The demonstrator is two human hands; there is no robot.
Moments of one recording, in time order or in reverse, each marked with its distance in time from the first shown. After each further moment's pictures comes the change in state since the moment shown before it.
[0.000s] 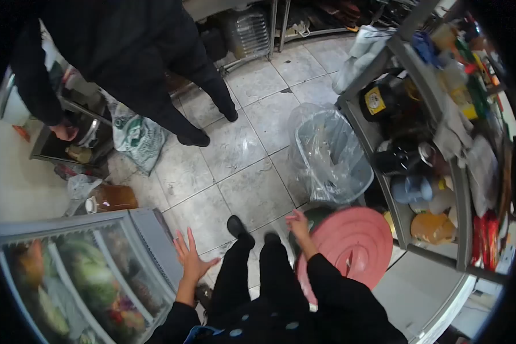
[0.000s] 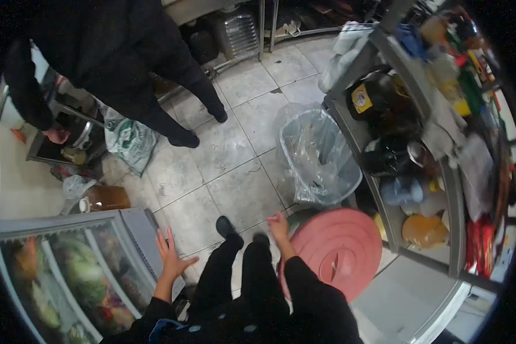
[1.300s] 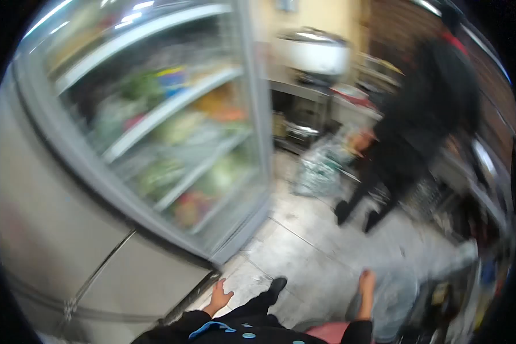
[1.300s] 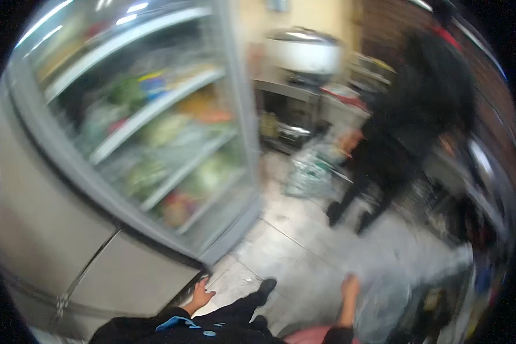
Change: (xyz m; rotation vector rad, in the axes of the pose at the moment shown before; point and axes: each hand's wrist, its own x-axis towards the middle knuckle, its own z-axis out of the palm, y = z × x) left_hand -0.306 -0.139 0.153 -0.863 0.713 -0.738; right_hand -0.066 -0.151 0.086 -1.208 -0.382 -0.885
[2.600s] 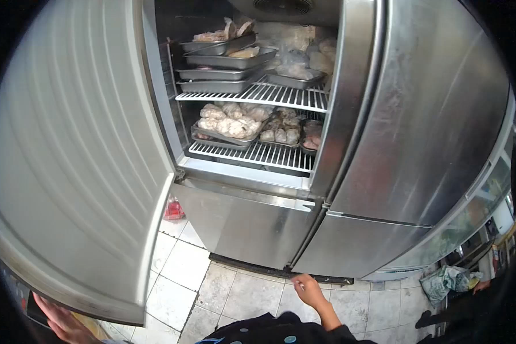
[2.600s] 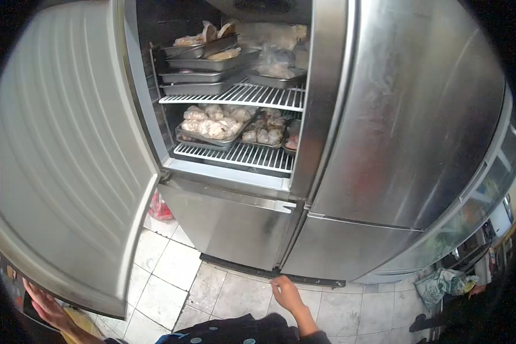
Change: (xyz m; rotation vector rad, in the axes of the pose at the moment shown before) left_hand -0.880 -0.280 -0.554 -0.471 2.309 0.605; right_hand -0.910 -0.369 0.224 0.131 -1.203 -1.620
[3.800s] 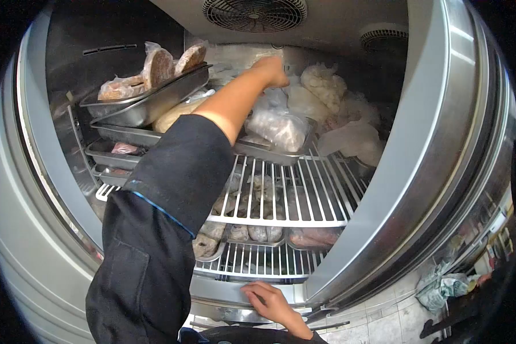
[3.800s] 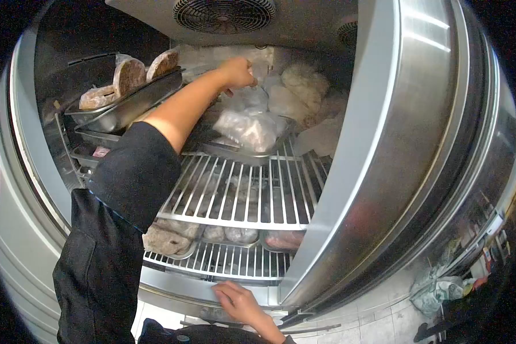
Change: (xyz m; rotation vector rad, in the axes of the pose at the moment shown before) left_hand -0.034 -0.363 0.813 0.685 -1.583 0.298; right_hand 0.346 -0.083 -0.054 0.157 0.153 -0.328
